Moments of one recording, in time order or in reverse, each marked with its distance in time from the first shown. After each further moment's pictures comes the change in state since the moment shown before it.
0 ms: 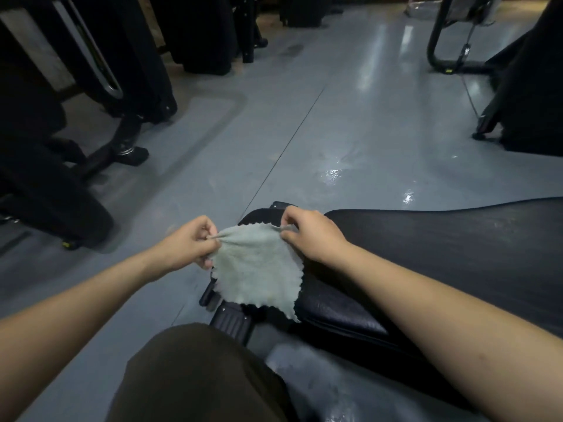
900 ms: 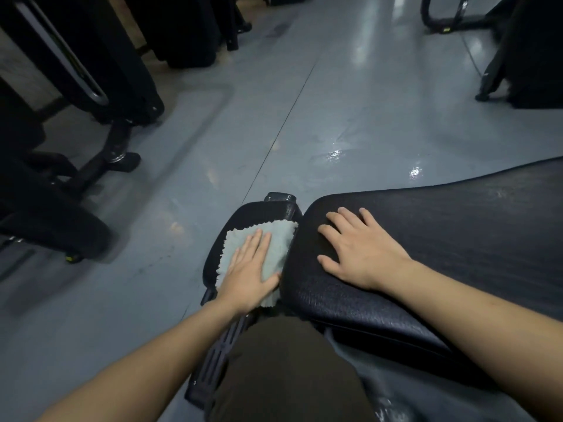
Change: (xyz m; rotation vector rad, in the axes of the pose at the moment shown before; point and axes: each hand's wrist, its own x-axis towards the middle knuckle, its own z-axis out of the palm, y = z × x) left_hand 0.035 -0.042 0.146 0.688 0.037 0.186; right_hand -0.065 0.080 -0.011 -0.656 -0.156 -0.027
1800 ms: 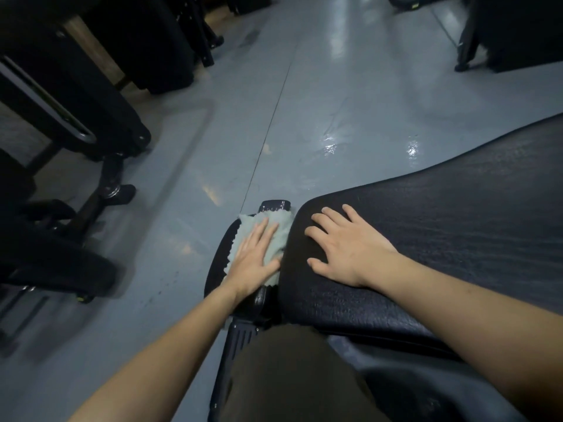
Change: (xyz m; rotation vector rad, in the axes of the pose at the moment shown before) left_hand 0.062 0.002 -0.015 -0.101 -0.042 0.161; right_hand 0.007 0.005 0.004 0.098 0.047 0.002
